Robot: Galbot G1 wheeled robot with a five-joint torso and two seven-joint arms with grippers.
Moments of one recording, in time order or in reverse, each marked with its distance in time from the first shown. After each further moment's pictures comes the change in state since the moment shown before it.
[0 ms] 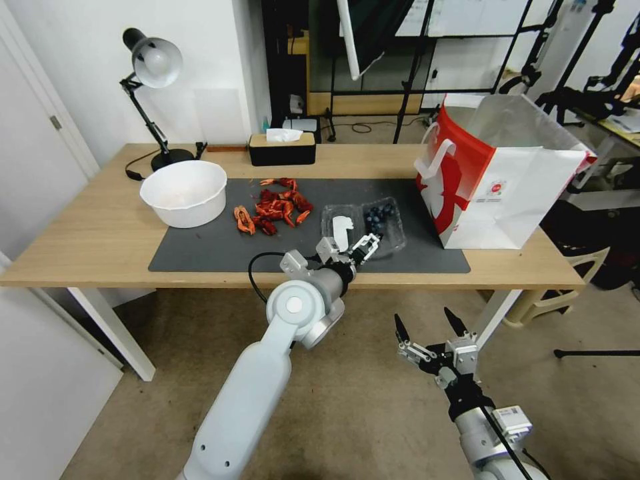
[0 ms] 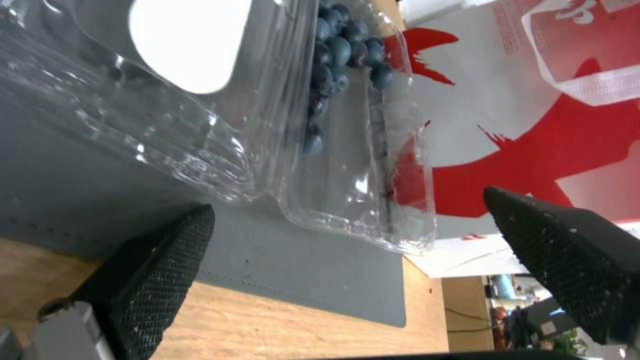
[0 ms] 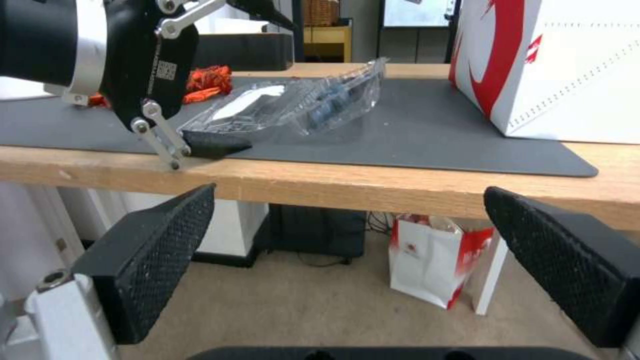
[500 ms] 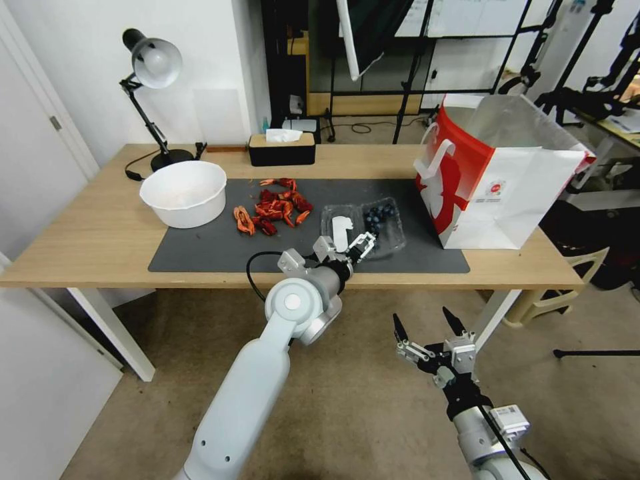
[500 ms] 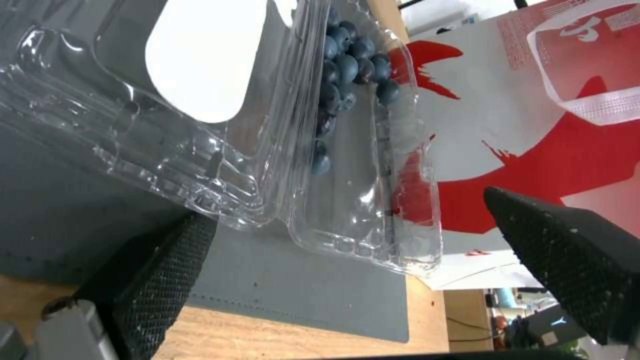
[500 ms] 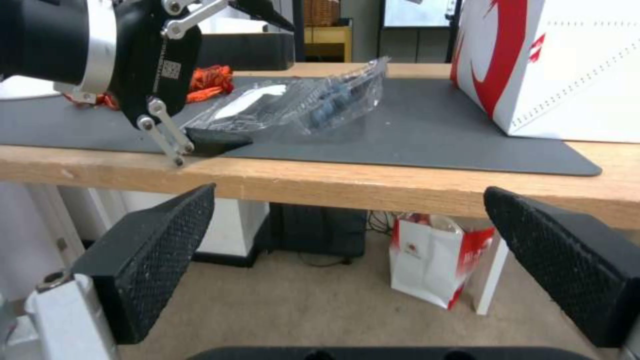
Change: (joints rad) left arm -0.010 -0.001 -0.010 0.022 -0.003 -0.011 0.006; right arm 0.001 0.006 -0.005 -0.004 -0.009 0.002 -0.001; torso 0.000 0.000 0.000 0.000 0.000
